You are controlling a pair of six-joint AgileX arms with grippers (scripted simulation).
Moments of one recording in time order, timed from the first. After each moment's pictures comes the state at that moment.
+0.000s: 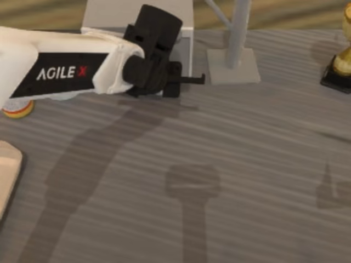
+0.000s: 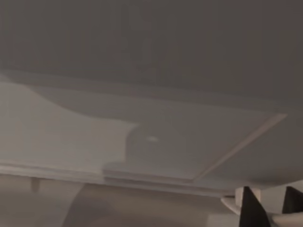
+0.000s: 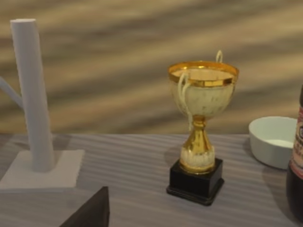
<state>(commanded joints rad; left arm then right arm) -0.56 2.07 1.41 -0.22 -0.21 -0.31 0.00 0.00 0.00 0.00 0.00 0.00</state>
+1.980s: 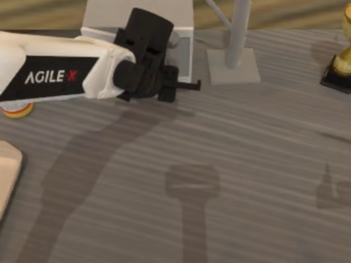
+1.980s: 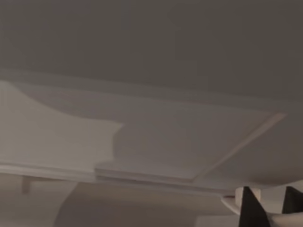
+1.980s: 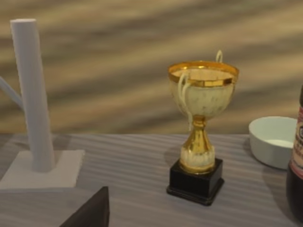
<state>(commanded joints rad) -0.54 2.03 1.35 -0.19 -0.16 -0.25 0.00 0.00 0.00 0.00 0.00 0.00</state>
